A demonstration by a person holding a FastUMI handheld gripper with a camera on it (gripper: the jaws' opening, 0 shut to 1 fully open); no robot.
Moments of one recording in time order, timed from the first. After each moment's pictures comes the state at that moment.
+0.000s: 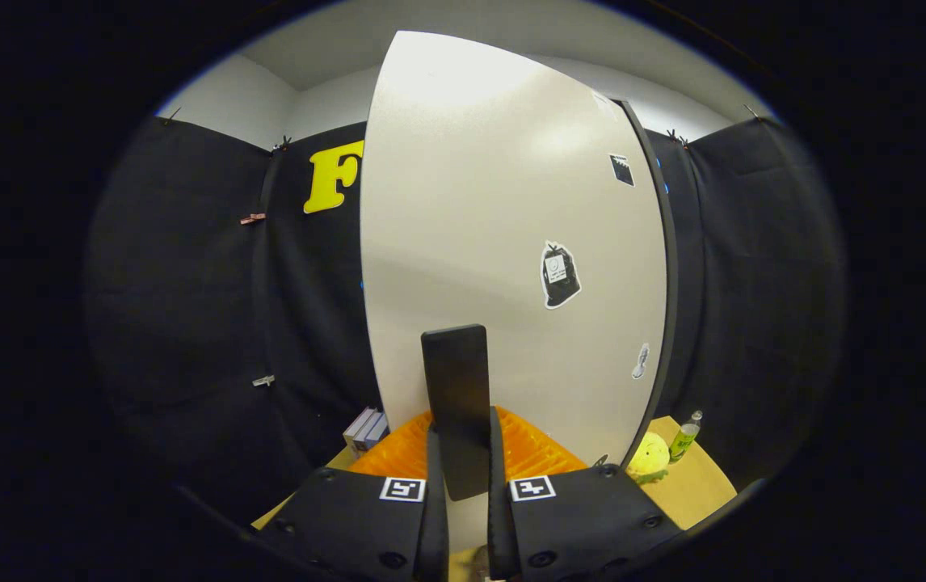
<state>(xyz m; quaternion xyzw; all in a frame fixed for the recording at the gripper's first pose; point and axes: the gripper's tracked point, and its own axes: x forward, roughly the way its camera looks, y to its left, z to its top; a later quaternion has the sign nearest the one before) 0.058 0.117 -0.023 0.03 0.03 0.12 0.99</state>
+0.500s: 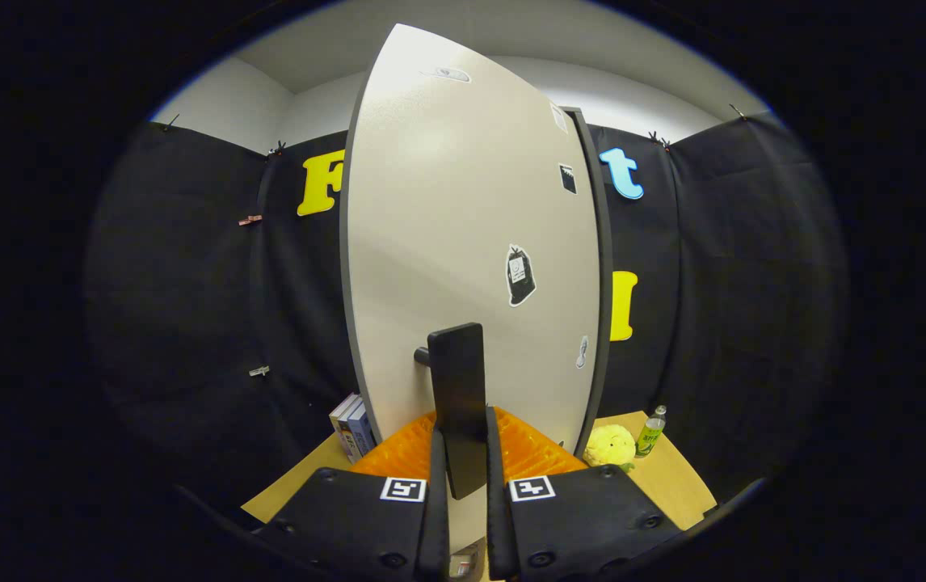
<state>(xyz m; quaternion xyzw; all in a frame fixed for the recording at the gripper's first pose) 0.012 0.049 -0.022 0.03 0.03 0.10 0.99</state>
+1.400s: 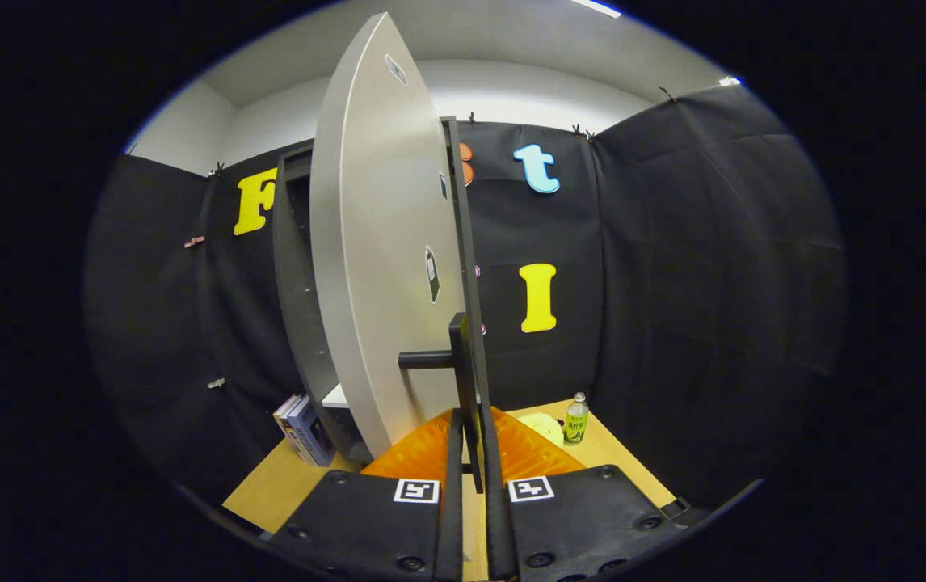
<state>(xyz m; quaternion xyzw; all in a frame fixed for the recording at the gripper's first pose) -0.012 -0.081 -0.022 0.07 0.04 0.01 1.00</state>
